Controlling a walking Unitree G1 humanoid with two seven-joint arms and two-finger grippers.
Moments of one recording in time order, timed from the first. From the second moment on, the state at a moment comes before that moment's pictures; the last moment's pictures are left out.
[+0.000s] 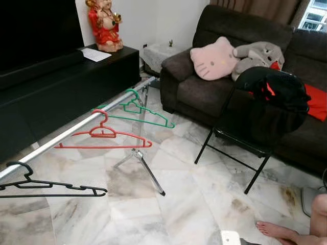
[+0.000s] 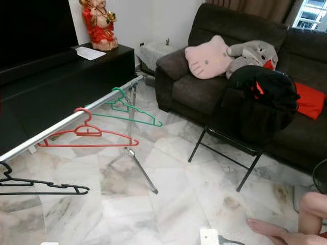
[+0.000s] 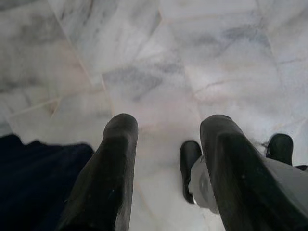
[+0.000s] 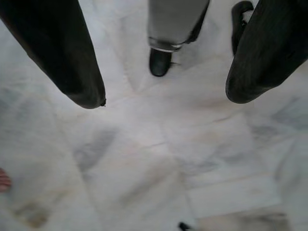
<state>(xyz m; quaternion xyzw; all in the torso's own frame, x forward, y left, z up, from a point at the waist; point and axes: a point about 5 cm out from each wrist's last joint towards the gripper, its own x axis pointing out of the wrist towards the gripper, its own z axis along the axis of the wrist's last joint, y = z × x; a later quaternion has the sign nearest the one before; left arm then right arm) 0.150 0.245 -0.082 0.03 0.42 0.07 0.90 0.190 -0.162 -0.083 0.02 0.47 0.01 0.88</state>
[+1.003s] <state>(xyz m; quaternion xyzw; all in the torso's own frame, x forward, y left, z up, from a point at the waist) 0.159 0.236 -0.080 0.03 0.41 0.05 0.91 0.194 -0.167 -0.081 0.02 0.46 -0.01 0.89</state>
